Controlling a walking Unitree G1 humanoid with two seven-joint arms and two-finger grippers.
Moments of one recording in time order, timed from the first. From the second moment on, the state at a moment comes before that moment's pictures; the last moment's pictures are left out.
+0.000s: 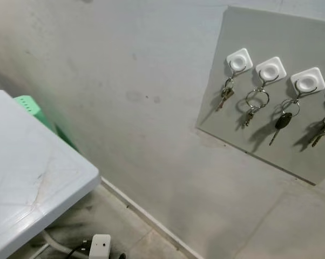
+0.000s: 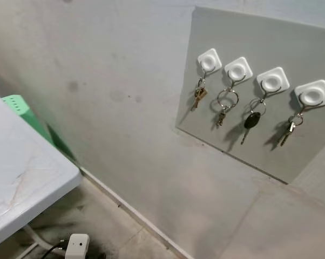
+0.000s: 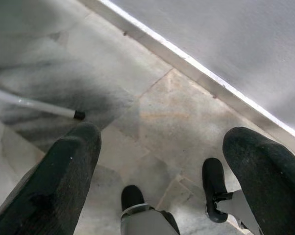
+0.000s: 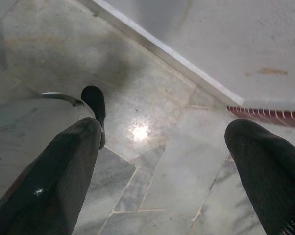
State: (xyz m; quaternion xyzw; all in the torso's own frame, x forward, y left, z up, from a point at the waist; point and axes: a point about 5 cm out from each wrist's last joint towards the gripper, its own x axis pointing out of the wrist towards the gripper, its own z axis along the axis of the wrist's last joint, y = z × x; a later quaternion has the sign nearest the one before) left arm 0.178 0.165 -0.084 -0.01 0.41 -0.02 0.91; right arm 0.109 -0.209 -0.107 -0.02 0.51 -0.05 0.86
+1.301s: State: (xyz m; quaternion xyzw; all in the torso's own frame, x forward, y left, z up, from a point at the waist) left arm 0.172 0.177 -0.087 0.00 0.42 -0.01 0.91; right arm 0.108 -0.207 -0.108 -0.01 0.52 -0.05 0.85
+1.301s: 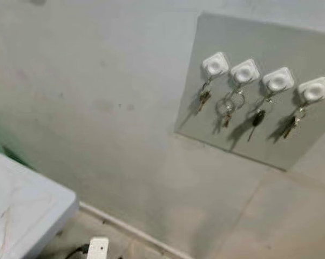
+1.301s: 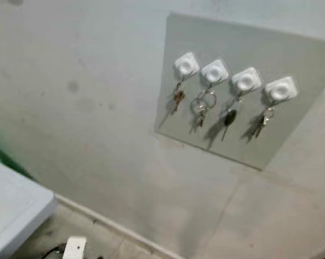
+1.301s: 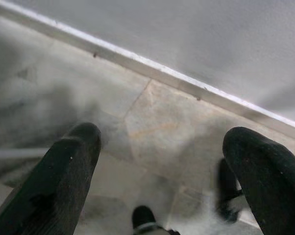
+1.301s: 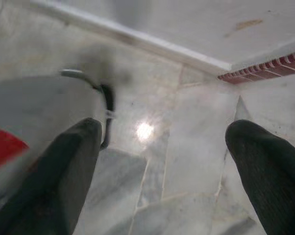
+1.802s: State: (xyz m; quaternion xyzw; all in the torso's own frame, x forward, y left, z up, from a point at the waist) left arm 0.176 0.155 -0.086 -0.04 0.42 -0.02 0.91; right arm 0.101 -0.219 -0.108 -0.01 0.53 -0.06 0.85
